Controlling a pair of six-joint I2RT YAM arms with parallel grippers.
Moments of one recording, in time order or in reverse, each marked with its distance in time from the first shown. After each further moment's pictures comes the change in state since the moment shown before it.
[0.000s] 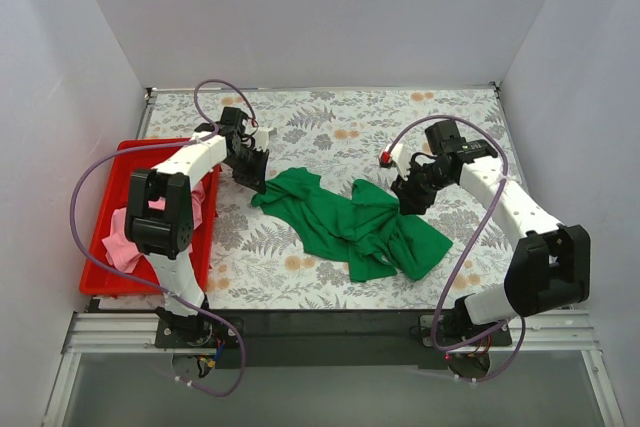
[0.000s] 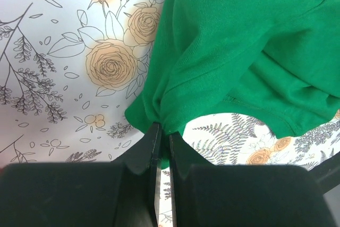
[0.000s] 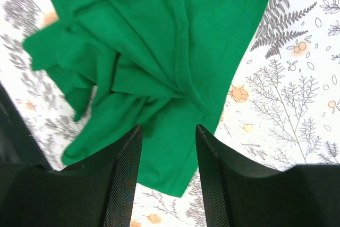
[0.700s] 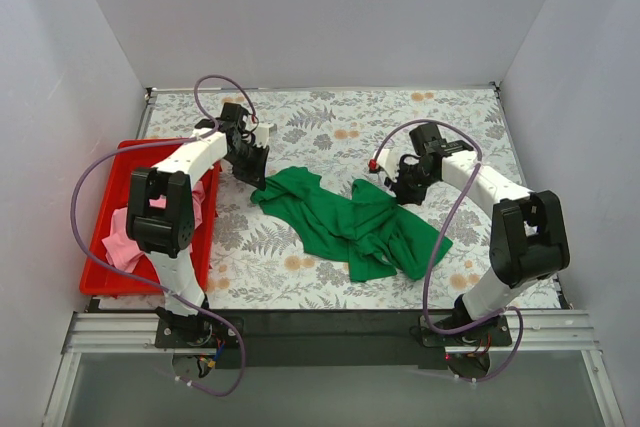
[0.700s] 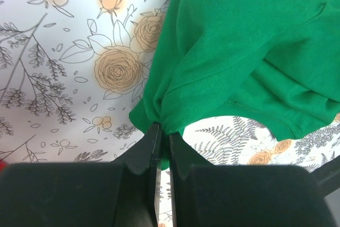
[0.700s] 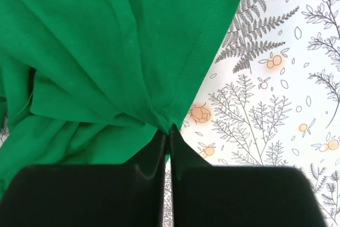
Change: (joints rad) left arm 0.000 0.015 0.043 -0.023 -0.014 0.003; right arm 0.020 0.193 -0.042 0.208 0.134 -0.124
